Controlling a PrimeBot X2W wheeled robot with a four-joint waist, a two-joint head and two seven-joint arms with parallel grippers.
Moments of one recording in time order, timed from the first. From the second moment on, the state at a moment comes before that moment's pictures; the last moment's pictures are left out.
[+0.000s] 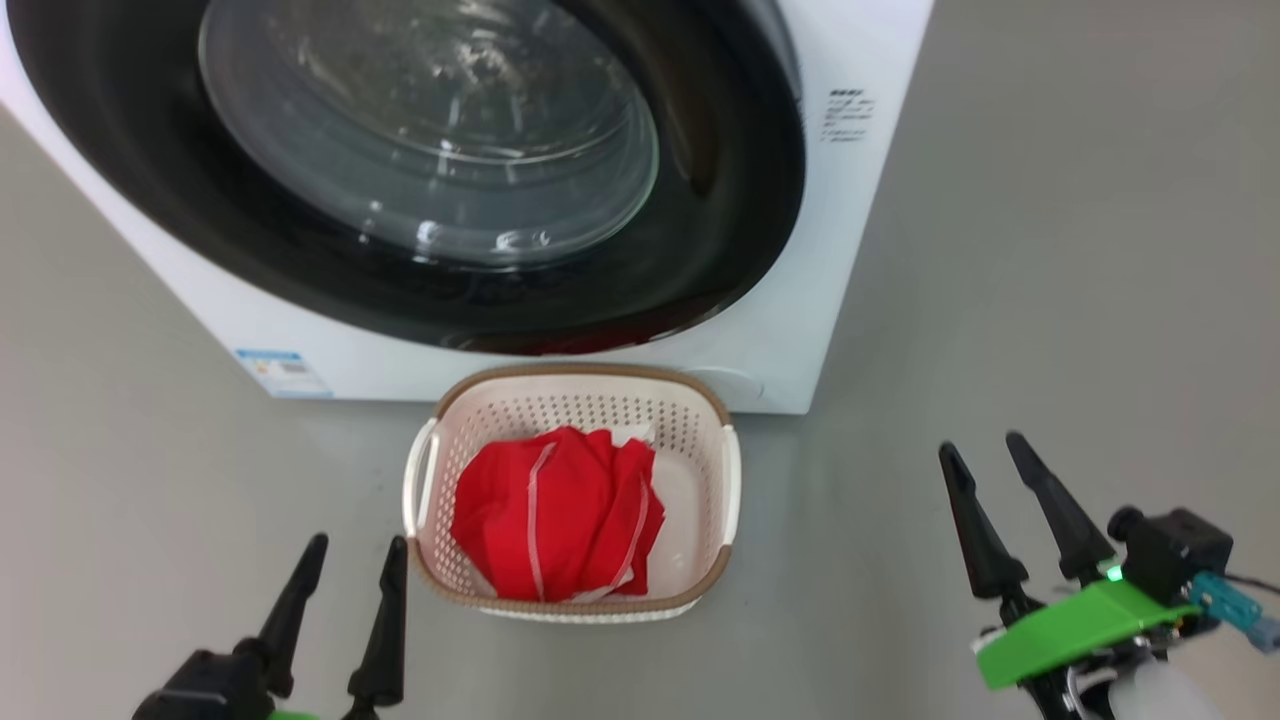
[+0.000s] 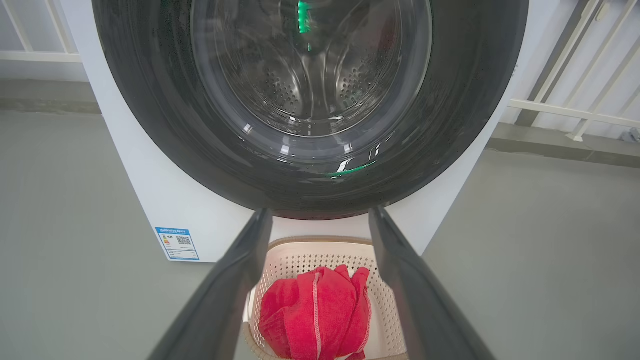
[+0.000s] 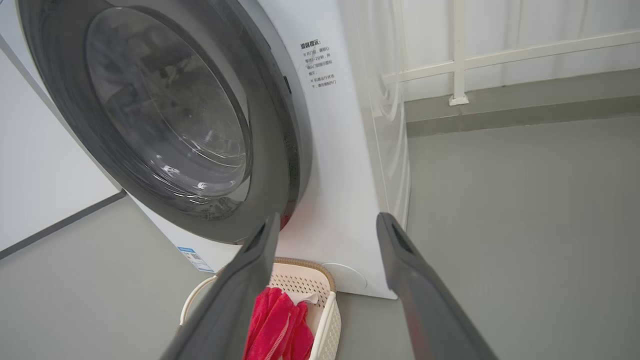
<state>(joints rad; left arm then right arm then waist) -0.05 0.07 -0.03 0.20 -0.26 -0.13 -0.25 -0.13 -0.14 0.13 0.28 0.49 0.13 -0.26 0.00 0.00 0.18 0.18</state>
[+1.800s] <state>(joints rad) 0.07 0.06 -0.01 0.28 -0.38 -0.12 -0.22 0.10 -0.08 0.05 0.33 0.57 0.13 -0.23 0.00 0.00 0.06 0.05</state>
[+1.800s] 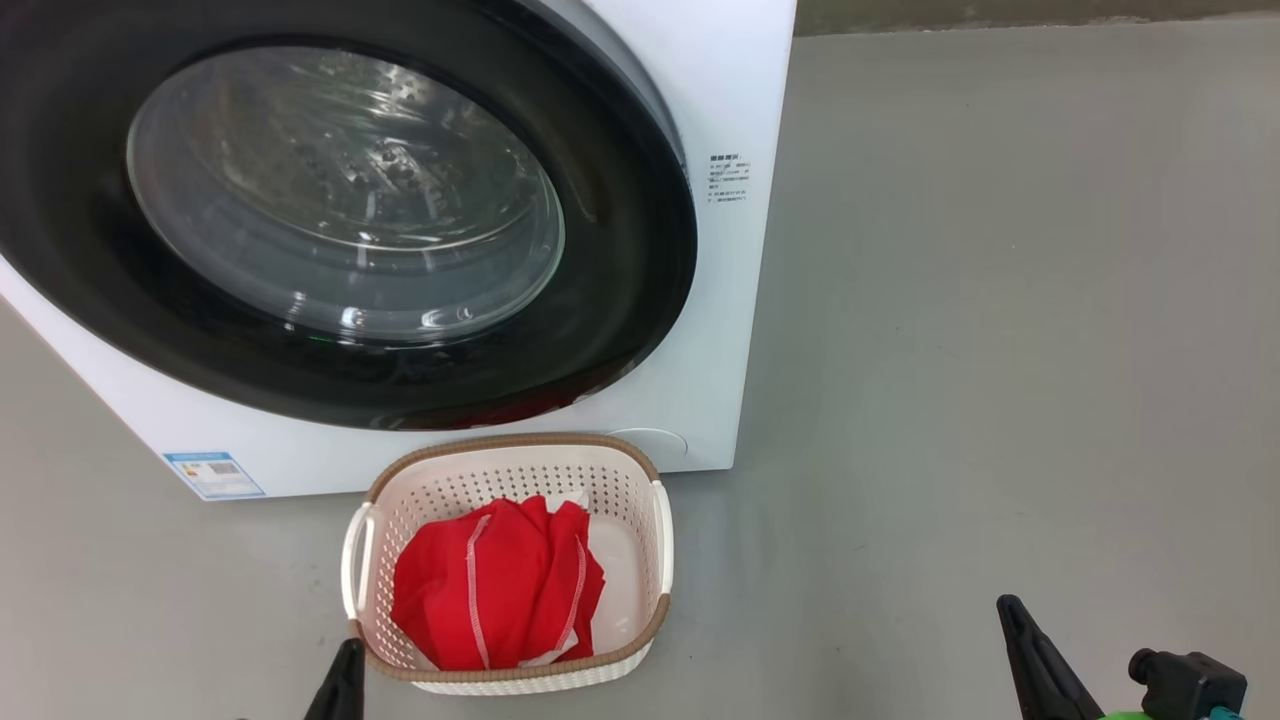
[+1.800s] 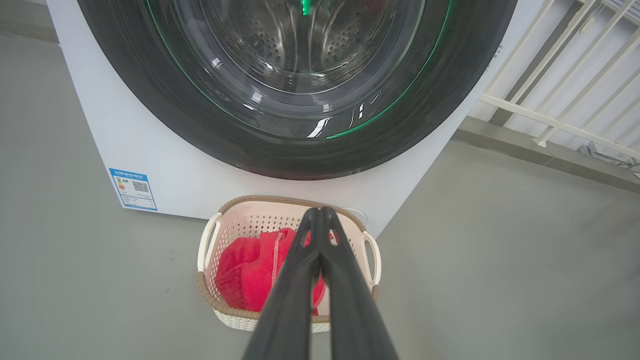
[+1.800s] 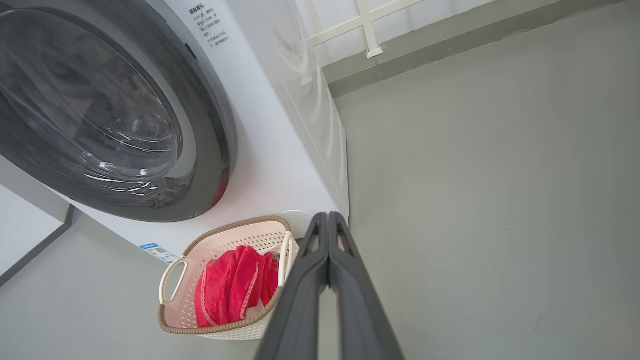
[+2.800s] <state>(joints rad) 0.05 0.06 0.00 0.28 -0.69 -0.12 -0.14 0.07 -0.08 0.01 0.32 0.83 0.13 -0.15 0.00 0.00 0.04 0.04</state>
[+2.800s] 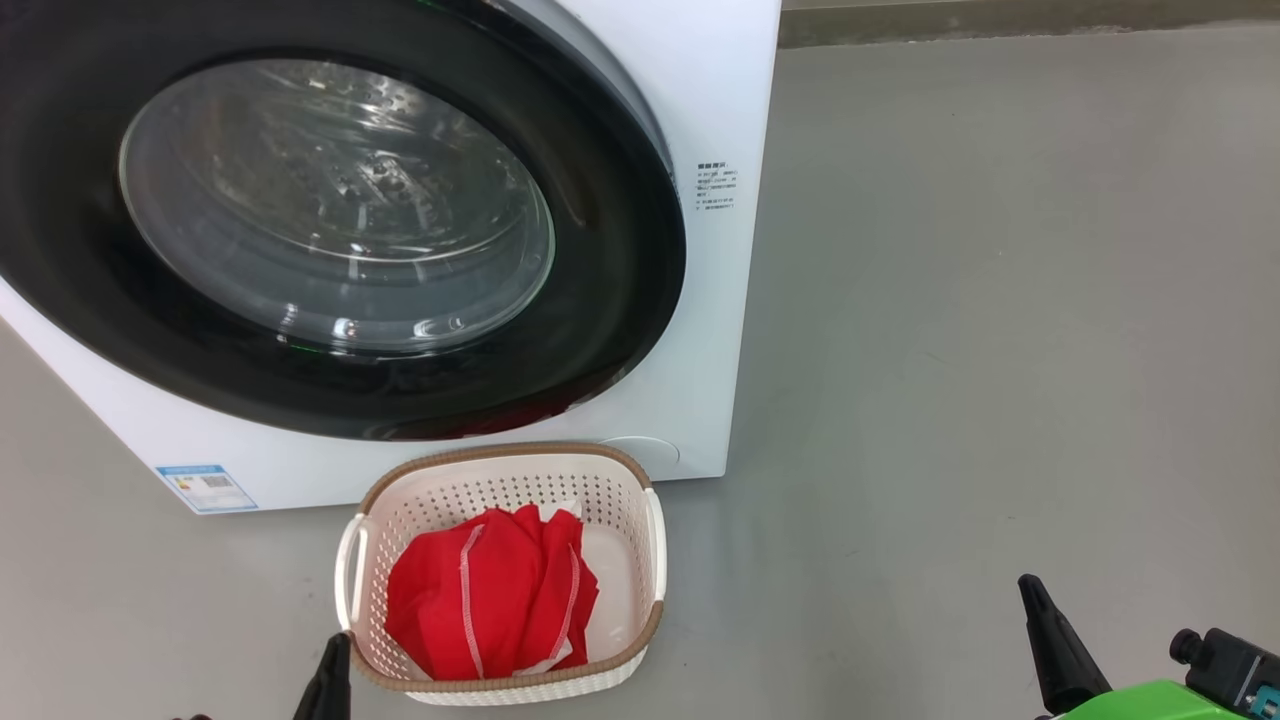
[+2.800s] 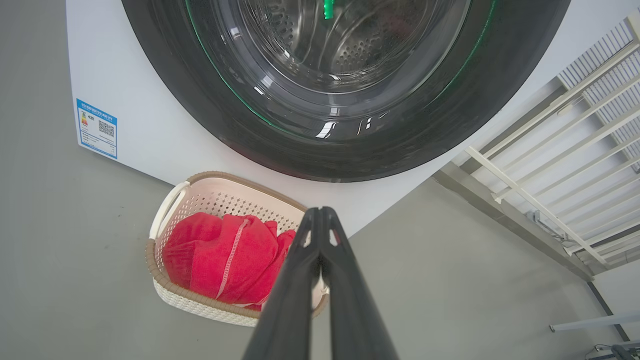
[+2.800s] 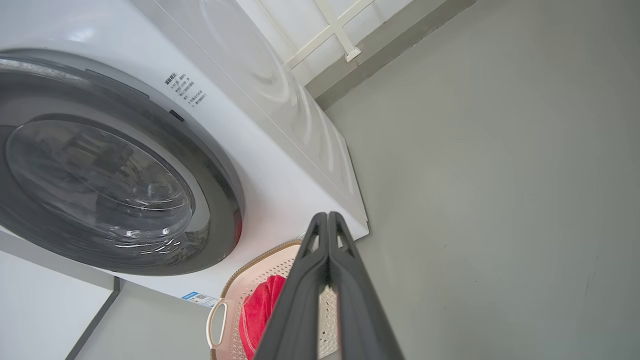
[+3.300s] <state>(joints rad) 0.04 0.06 0.01 0.28 -0.85 -0.12 -0.10 0.05 -0.07 -0.01 0.31 0.97 0.13 -0.11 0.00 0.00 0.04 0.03</state>
